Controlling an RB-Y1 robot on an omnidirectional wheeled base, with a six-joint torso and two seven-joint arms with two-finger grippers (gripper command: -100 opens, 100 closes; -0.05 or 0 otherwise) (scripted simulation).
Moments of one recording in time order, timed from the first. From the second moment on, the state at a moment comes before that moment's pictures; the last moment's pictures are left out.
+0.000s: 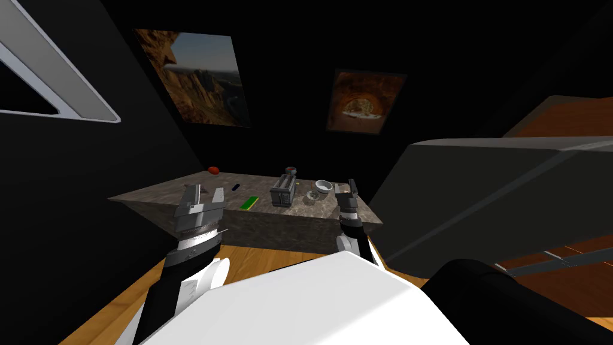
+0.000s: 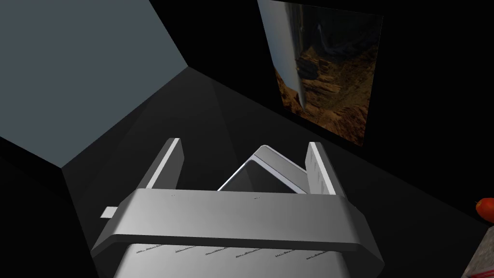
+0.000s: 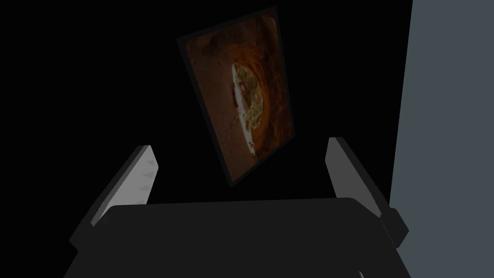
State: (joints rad) left arm 0.45 0.02 0.04 -2.22 0.08 -0.59 -0.02; right arm 0.49 -0.03 0.01 -2.24 -0.04 -0.56 -0.11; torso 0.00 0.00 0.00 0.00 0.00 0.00
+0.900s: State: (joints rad) left arm 0.45 0.02 0.04 -2.22 0.08 -0.59 -0.02; right arm 0.51 -0.27 -0.06 -2.10 0.11 -0.53 0.00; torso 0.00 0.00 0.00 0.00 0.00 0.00
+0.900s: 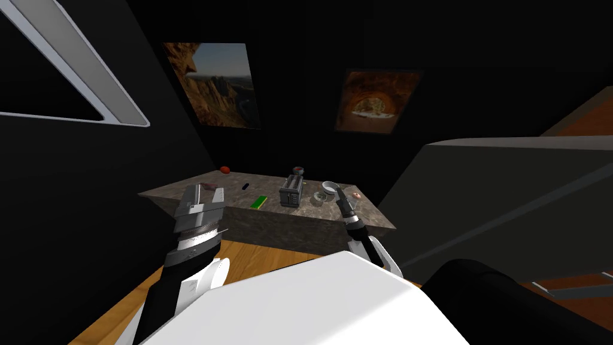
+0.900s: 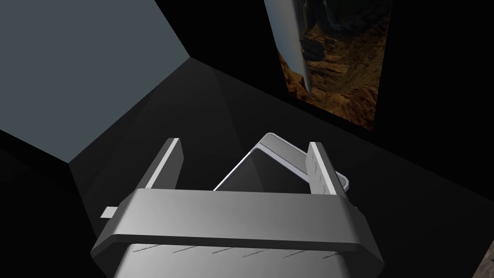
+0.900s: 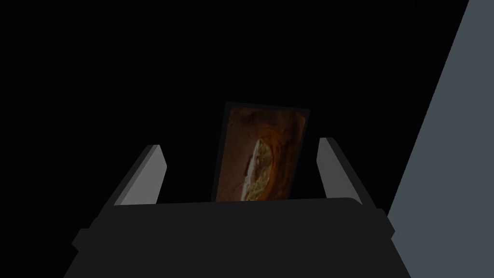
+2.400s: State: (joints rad) left arm 0.45 0.02 0.04 -2.22 0.08 -0.59 -0.02; right arm 0.56 -0.64 -0.16 -1.80 0.38 -0.51 0.22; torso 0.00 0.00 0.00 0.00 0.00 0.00
